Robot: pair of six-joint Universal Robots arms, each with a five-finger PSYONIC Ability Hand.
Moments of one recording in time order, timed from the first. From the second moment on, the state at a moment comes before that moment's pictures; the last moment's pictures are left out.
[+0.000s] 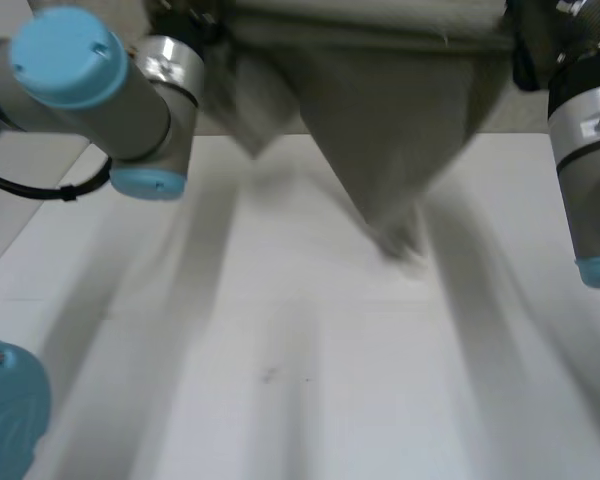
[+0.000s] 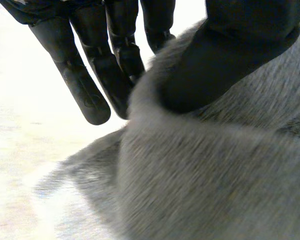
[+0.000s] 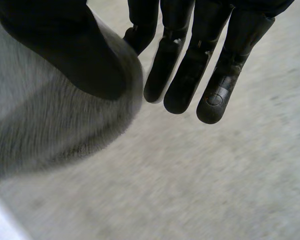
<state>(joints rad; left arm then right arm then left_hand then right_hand) 4.21 -2.42 -0.43 3.44 -1.62 3.52 1.88 -1.35 1.42 -0.55 1.55 2.68 1.19 1.22 1.22 1.22 1.02 1.37 1.18 1.19 1.20 0.99</state>
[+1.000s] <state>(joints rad) 4.31 -1.95 -1.69 3.38 -1.57 3.48 1.91 -1.24 1.76 -0.11 1.40 2.60 0.29 0.29 0.29 0.29 0.11 1.38 1.19 1.19 1.20 1.00</state>
